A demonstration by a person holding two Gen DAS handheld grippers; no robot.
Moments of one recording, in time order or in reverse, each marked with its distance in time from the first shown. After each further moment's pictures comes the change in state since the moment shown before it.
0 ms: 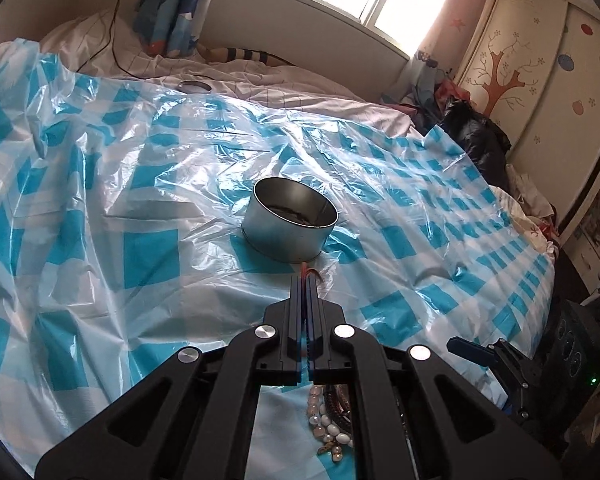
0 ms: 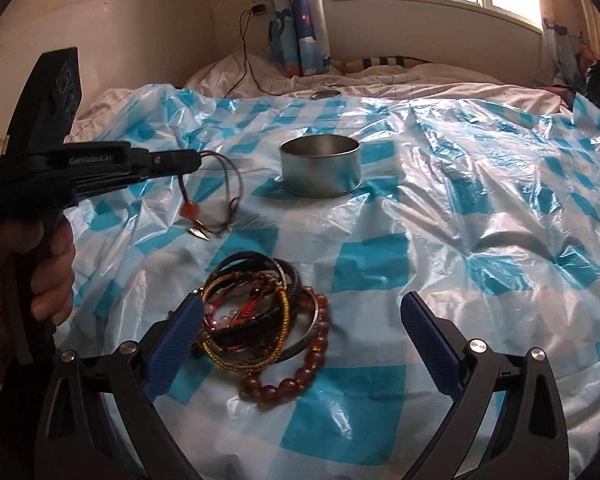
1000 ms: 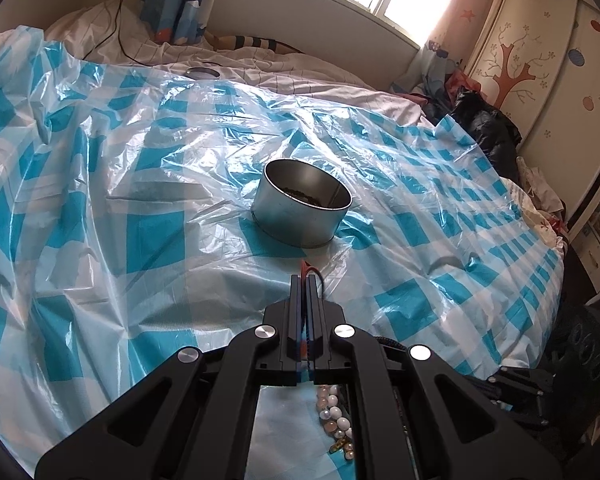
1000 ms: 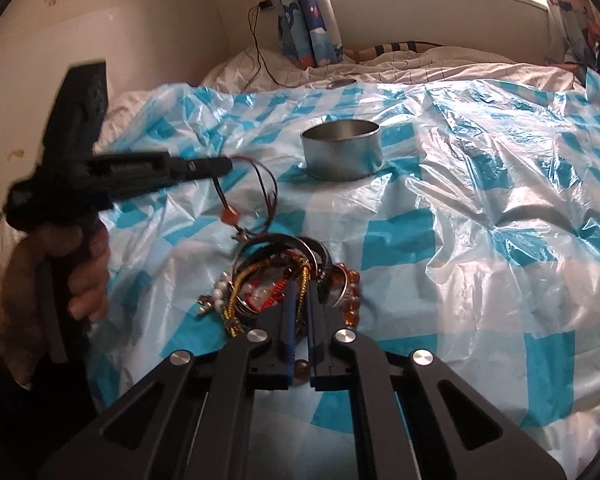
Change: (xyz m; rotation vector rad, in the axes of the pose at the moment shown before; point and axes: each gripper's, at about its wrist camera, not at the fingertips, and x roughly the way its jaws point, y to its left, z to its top) left arm 0.013 0.006 -0.009 -0.010 0.042 0.036; right arm -0.009 -0.003 -0.007 0.080 -0.001 0.113
